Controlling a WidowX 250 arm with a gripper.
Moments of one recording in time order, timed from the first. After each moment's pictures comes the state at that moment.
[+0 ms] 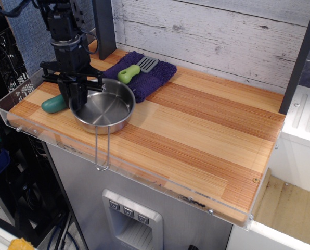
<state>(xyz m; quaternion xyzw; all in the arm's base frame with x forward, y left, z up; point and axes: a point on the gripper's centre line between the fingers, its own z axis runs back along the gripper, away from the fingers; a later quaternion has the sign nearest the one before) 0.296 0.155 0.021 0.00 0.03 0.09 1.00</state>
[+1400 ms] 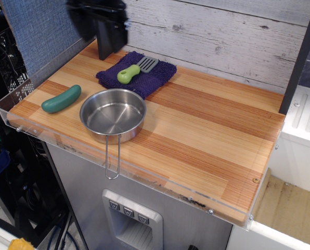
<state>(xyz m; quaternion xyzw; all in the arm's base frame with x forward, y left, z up) 0.334 0.098 0.129 0.01 -0.13 -0.09 0.99</state>
